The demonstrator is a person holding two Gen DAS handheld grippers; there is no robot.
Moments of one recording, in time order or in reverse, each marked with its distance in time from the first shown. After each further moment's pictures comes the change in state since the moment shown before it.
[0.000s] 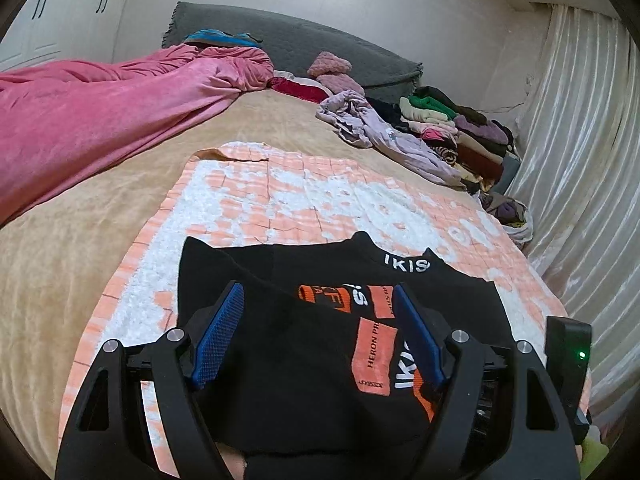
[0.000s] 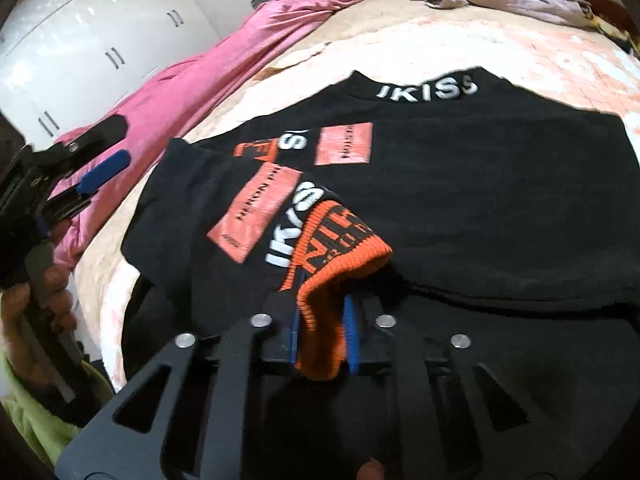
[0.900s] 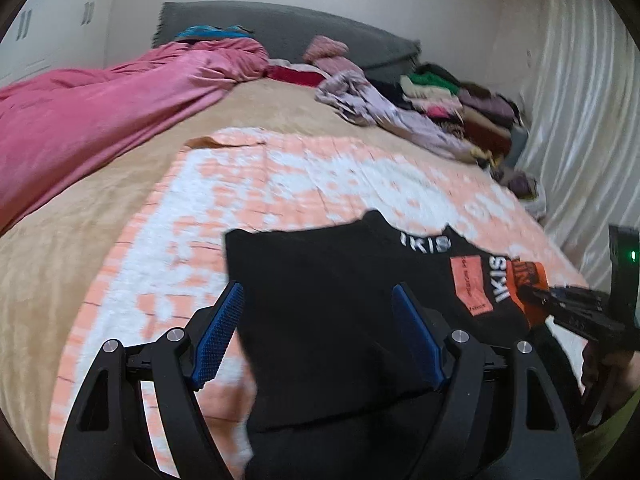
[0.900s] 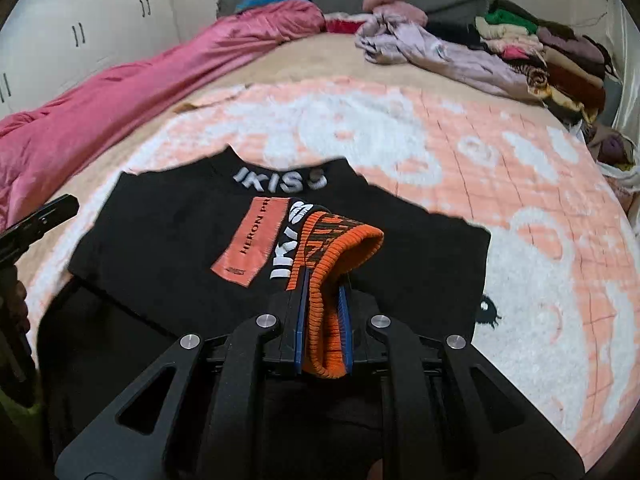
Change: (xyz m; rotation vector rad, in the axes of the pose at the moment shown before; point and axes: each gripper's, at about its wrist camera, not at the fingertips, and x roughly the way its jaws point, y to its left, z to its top) left arm 0.043 -0.015 -0.013 0.097 0.059 0.039; right arm -0.043 -0.088 0.045 -0.099 -0.059 -0.322
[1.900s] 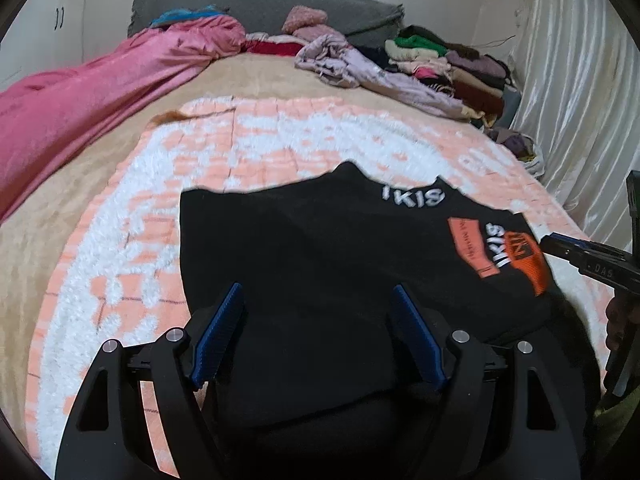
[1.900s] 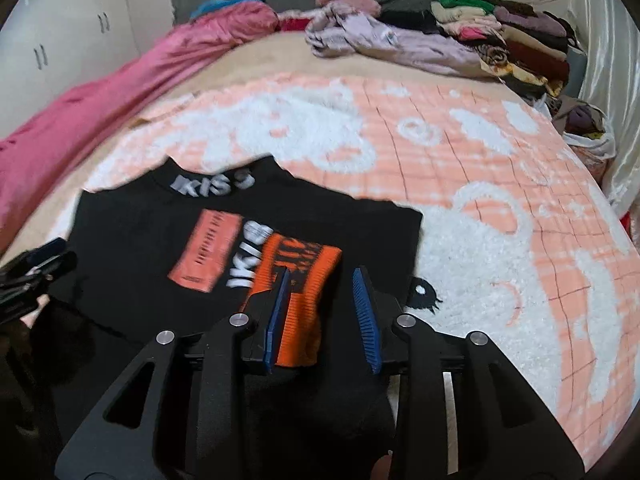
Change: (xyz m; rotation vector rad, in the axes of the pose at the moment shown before) left arm 0.027 -0.026 -0.015 0.069 0.089 -0.007; right arm -0.020 -0.031 -0.002 0.087 -0.035 -0.050
